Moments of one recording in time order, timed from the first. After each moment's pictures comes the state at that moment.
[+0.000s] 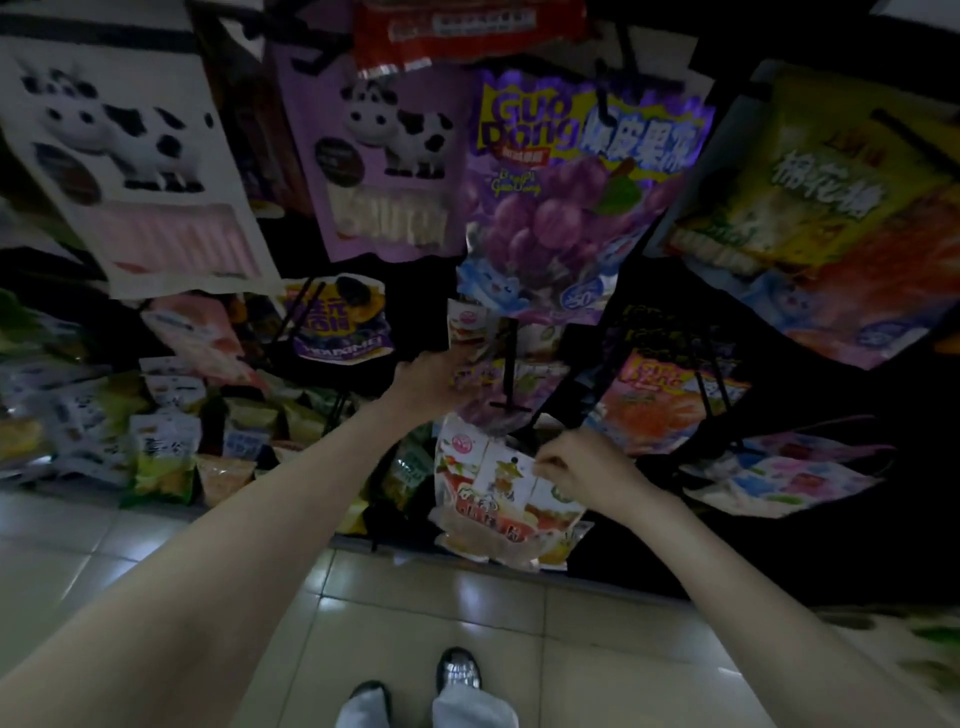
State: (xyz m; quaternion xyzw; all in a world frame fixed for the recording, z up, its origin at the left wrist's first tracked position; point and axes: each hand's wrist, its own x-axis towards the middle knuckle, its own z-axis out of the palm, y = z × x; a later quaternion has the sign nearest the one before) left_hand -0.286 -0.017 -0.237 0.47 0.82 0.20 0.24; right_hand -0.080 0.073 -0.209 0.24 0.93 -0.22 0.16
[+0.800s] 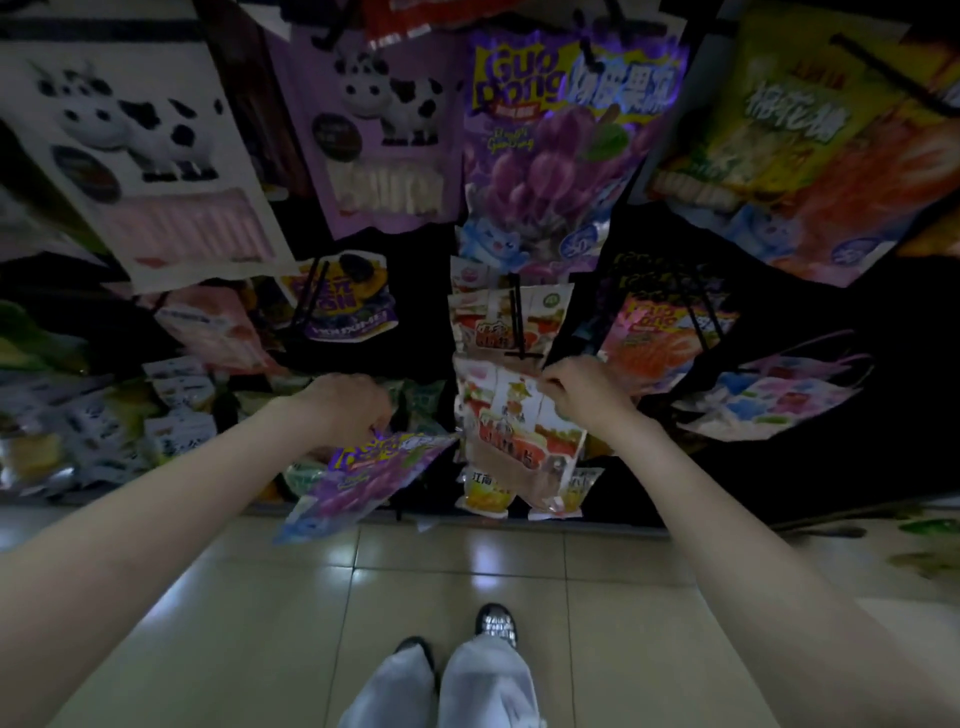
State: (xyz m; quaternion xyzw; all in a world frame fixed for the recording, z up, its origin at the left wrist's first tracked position) left_hand -0.299 -0.129 -0.183 0.62 0.72 -0.25 0.20; right_hand -0.099 0.046 -0.196 0.32 0.92 -0.19 0.08
